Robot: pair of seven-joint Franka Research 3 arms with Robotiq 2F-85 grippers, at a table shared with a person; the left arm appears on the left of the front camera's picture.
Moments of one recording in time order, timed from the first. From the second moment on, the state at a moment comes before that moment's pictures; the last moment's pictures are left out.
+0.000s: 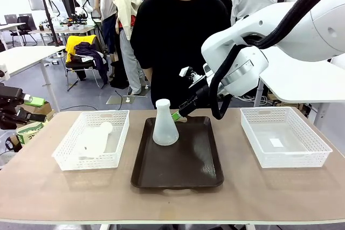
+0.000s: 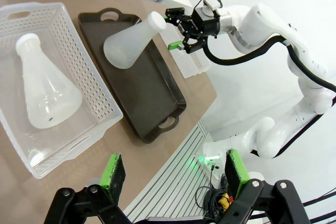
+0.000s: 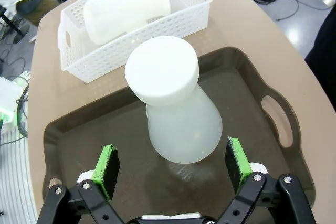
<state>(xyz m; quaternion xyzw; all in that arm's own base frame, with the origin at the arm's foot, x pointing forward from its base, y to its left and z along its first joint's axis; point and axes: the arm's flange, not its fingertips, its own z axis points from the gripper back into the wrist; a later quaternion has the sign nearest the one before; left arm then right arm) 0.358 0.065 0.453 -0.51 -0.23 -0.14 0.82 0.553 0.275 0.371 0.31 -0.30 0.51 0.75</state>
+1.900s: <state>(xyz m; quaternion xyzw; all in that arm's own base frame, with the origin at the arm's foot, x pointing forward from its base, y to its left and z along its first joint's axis) 0.358 0.066 0.453 -0.51 -0.23 -0.14 0.82 0.520 0.017 0.402 0.40 -0.35 0.46 0.71</state>
